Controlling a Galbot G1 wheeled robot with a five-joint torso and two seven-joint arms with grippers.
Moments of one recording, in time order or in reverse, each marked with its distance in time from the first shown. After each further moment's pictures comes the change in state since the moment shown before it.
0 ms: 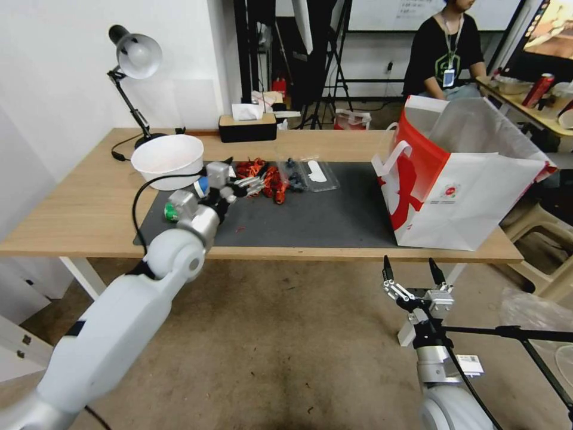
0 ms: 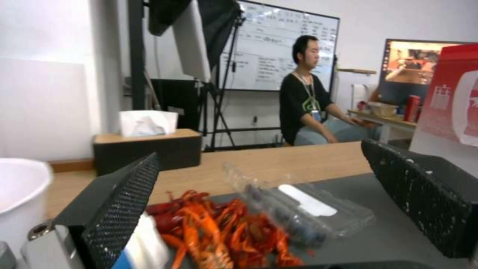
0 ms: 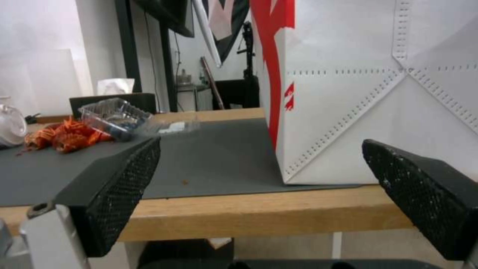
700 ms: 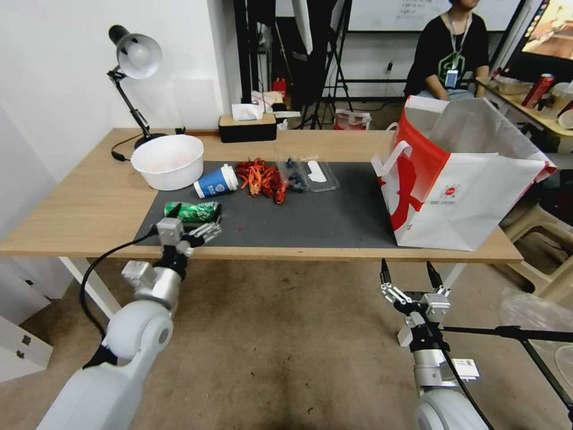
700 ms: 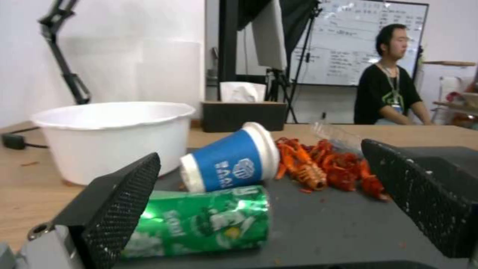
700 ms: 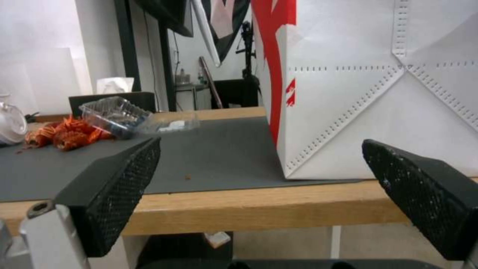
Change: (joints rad) left arm 0.473 -0.150 -0.329 -0.121 0.251 -0.129 0.016; right arm -0.008 0.015 -0.001 -0.003 -0.017 0.010 0.004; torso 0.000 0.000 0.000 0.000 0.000
